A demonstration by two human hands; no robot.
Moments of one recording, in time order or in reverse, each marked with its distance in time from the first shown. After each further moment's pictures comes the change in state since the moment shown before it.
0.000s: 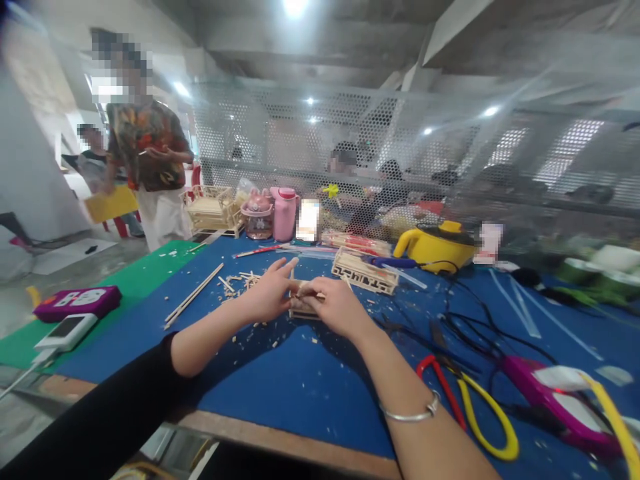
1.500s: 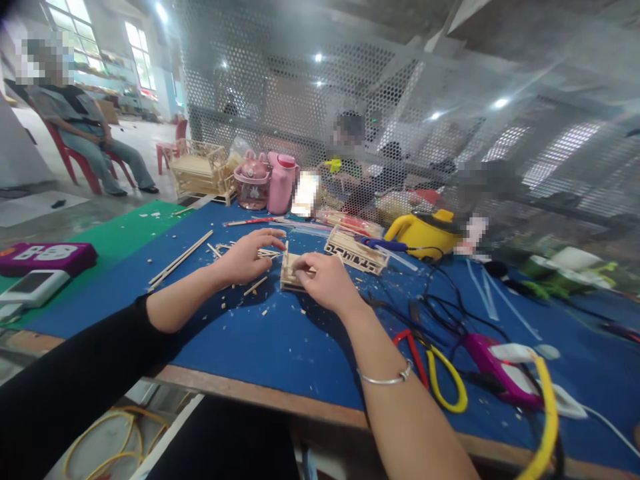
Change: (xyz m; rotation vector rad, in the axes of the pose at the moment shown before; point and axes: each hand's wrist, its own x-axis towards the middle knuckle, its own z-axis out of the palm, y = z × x) left_hand -0.017 -0.029 0.005 -0.335 0.288 -0.039; right_hand 0.000 -0.007 0.005 -0.114 0.011 0.044
